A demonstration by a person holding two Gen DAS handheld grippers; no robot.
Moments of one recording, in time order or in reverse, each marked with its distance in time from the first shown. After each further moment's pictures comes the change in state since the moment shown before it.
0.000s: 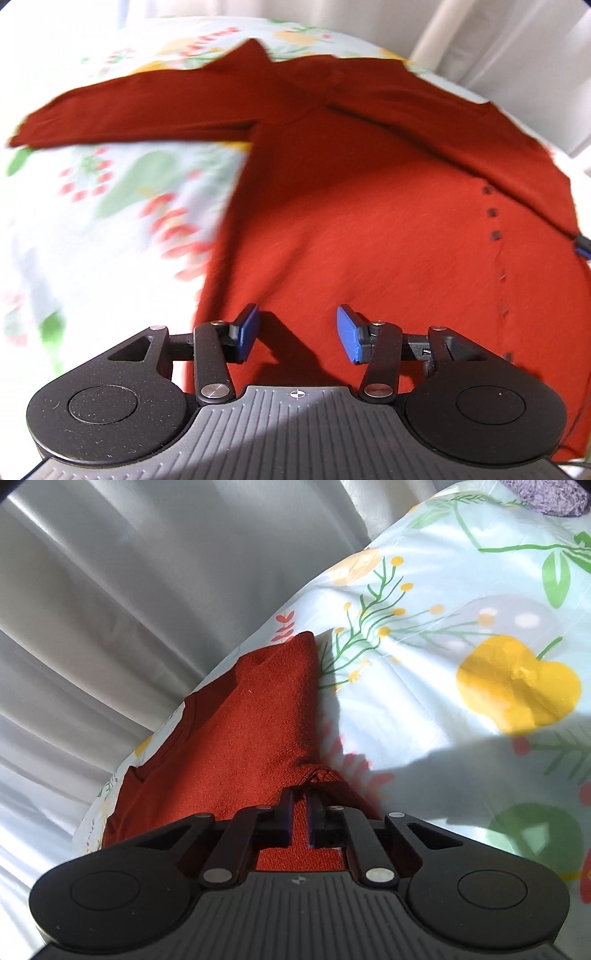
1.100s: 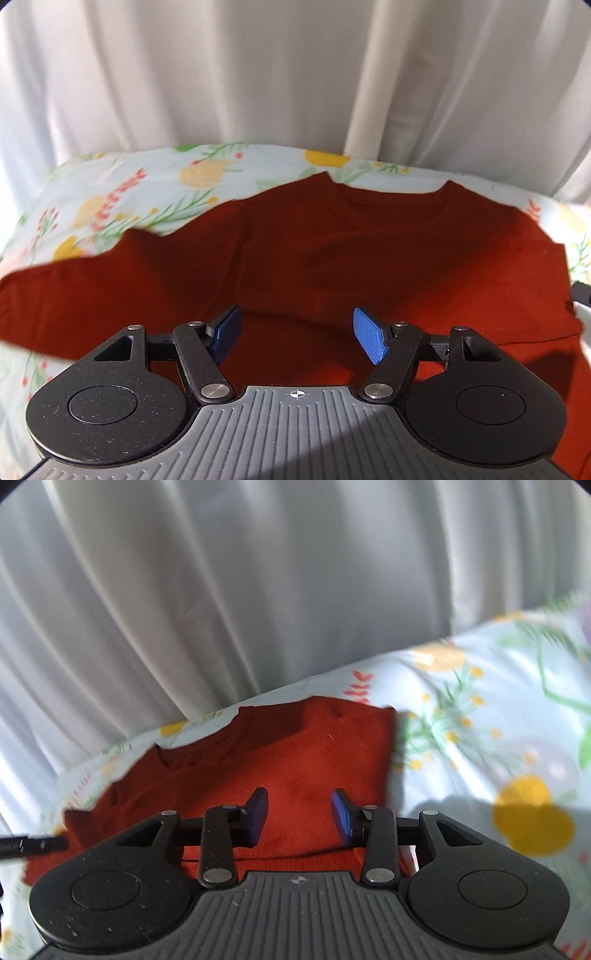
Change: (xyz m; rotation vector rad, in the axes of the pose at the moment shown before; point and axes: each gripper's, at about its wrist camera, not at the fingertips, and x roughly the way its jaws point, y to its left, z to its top) left arm 0.039 -0.125 0.132 0.232 -0.204 0.003; right arm 0.002 0.097 0.011 -0.485 -0.062 -0.068
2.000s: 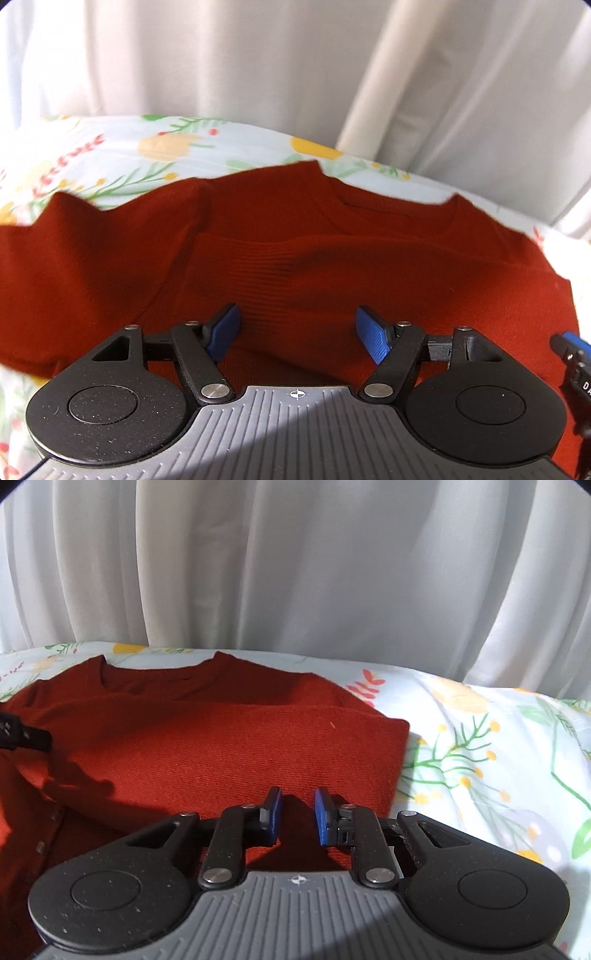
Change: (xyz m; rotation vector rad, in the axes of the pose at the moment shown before) left arm 0.055 0.024 -0.016 -0.177 -0.050 -0.129; right arm 0.053 0.014 -0.040 -0.303 -0.050 -0.205
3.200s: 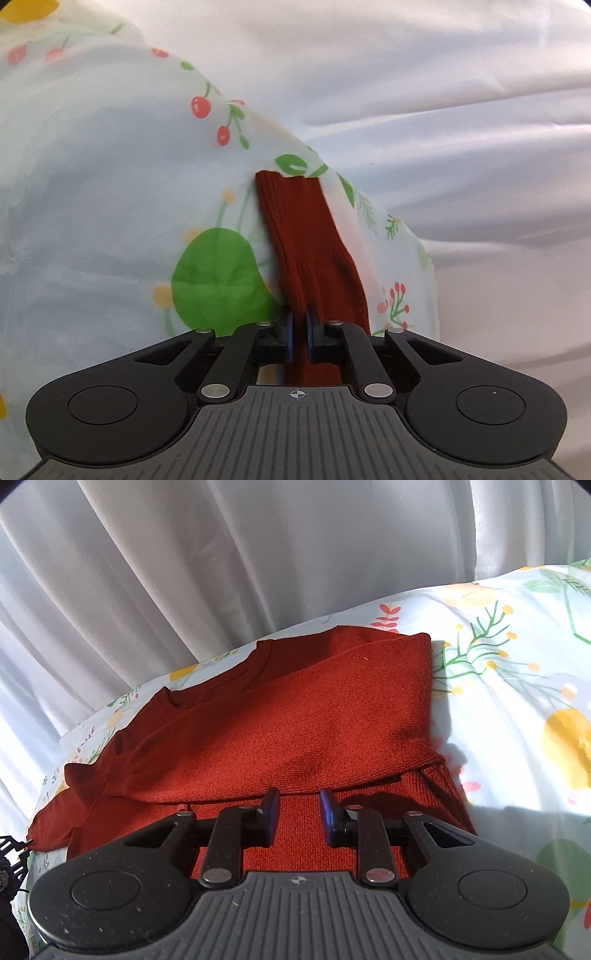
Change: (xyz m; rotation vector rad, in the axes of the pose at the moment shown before) left arm -0.088 0.420 -0.070 -1.280 -0.379 0.099; right arm -0.045 -0.017 -0.007 0.383 0.164 0.279
